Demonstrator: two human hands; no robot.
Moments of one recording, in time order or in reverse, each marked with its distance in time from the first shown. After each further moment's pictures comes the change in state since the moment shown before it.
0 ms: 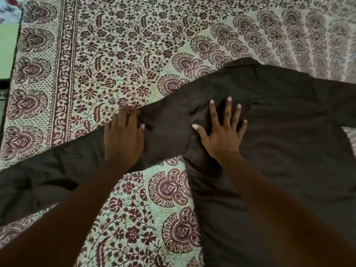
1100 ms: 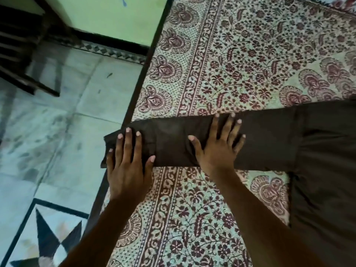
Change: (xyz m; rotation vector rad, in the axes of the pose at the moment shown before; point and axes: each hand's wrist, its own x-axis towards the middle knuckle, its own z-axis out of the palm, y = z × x) left_hand -0.210 -0.227 -0.041 0.039 0.004 -0.458; right_hand -0.122 -0.285 0.075 -0.084 -0.128 -0.296
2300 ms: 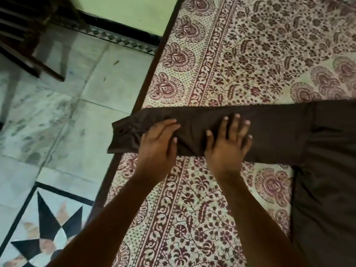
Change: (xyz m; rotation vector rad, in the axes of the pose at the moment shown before) left_hand 0.018 0.031 -0.012 -0.487 0.105 0.249; right_hand -0.030 -0.002 0.006 -0.022 0.142 -0.009
